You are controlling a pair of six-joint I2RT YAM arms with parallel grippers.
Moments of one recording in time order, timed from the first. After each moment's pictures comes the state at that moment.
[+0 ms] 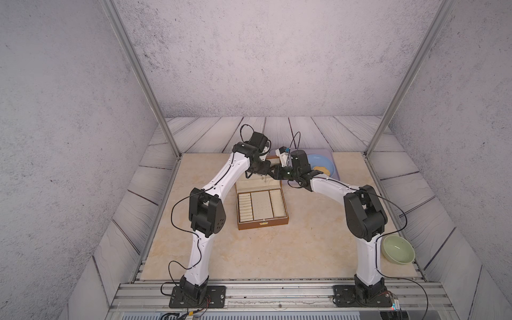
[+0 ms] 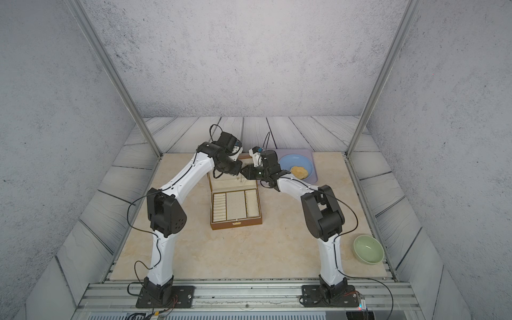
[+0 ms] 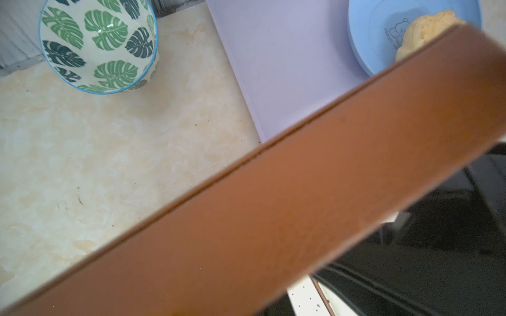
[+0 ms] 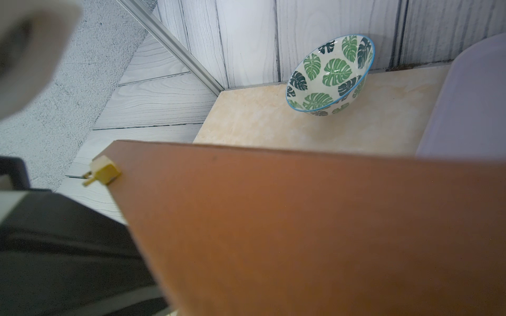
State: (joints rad) left arm -0.50 2.18 2.19 -1.07 0.05 -0.10; right arm 0.50 2.06 1.53 0.04 -0.51 0.47
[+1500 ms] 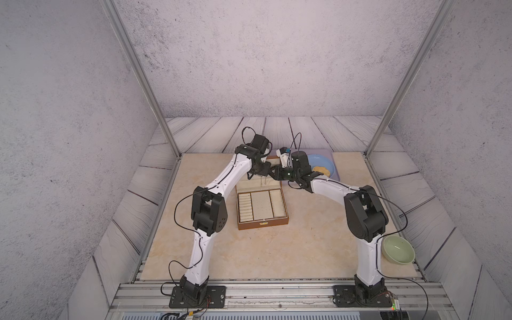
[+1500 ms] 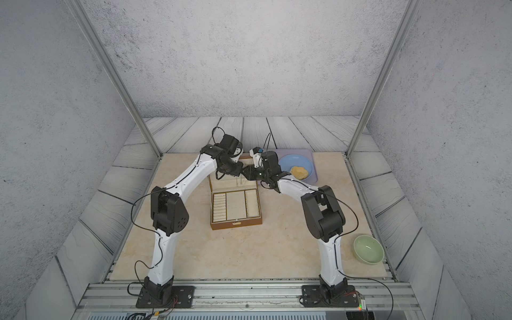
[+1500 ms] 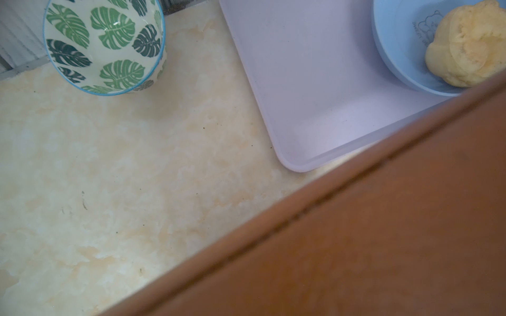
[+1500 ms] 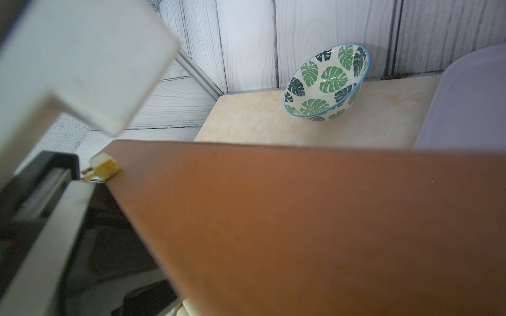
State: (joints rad) left arm -0.50 2.21 2.17 -1.03 0.00 -0.10; right arm 0.50 2.05 1.50 0.09 -0.49 0.47
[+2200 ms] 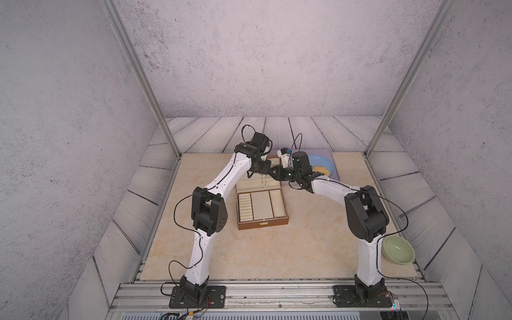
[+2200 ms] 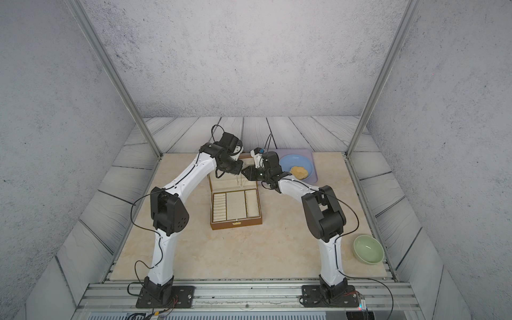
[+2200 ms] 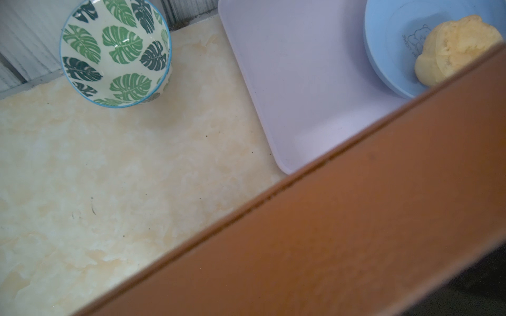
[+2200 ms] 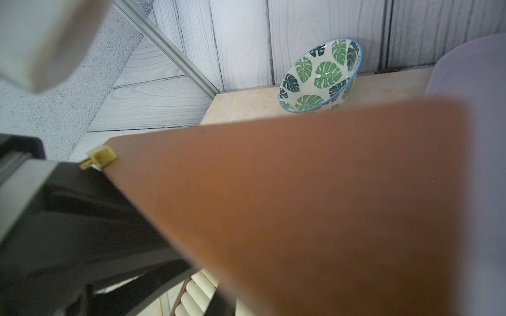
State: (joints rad) left arm -0.50 2.21 2.21 -1.04 -0.01 -0.10; right arm 0.50 2.03 1.48 0.07 -0.49 0.47
